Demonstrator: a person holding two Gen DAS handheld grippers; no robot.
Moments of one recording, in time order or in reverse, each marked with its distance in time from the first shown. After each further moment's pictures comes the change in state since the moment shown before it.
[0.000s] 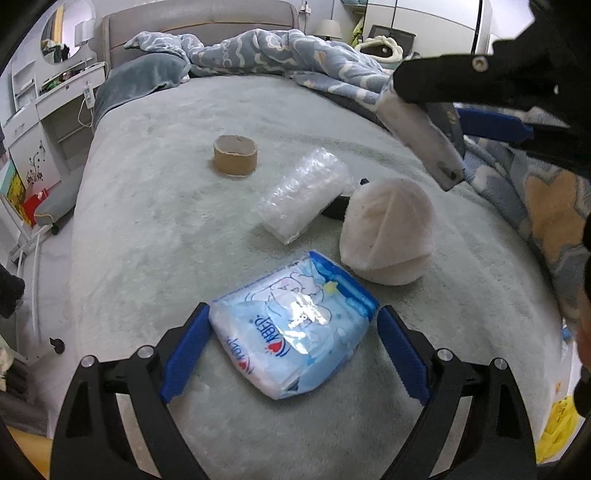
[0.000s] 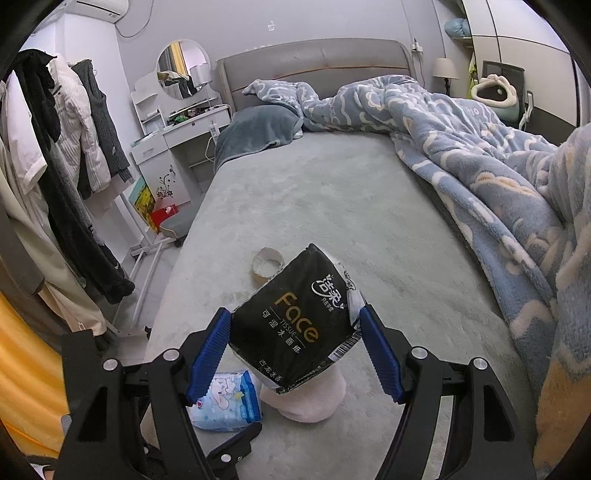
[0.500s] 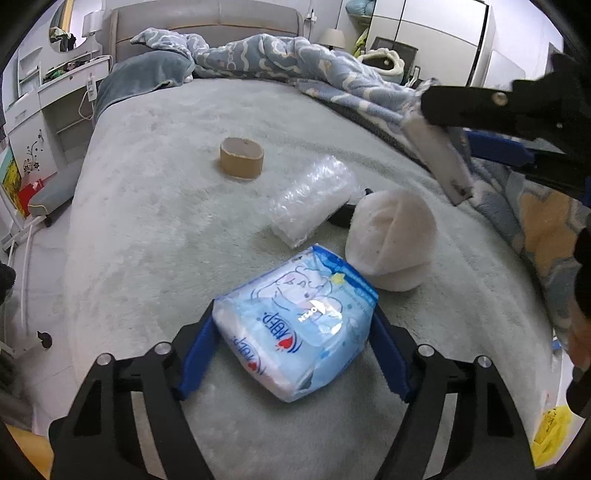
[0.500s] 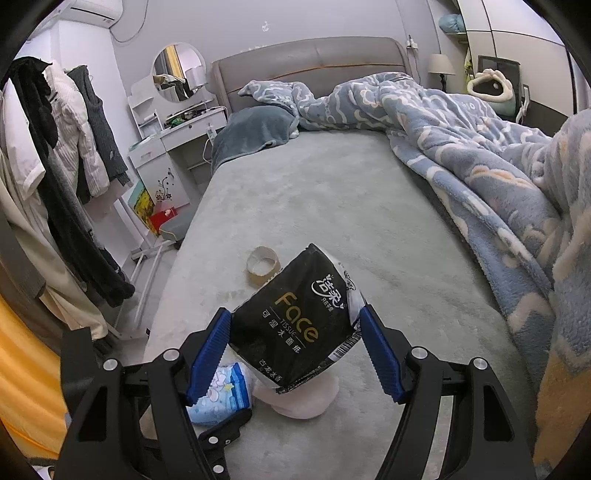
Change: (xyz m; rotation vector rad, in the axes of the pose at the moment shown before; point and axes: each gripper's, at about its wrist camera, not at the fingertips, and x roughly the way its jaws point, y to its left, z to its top) left arm -0.007 0.013 -0.003 -0.052 -0.042 -0.058; right arm -0.003 -0.003 -0.002 0.024 -0.005 0.006
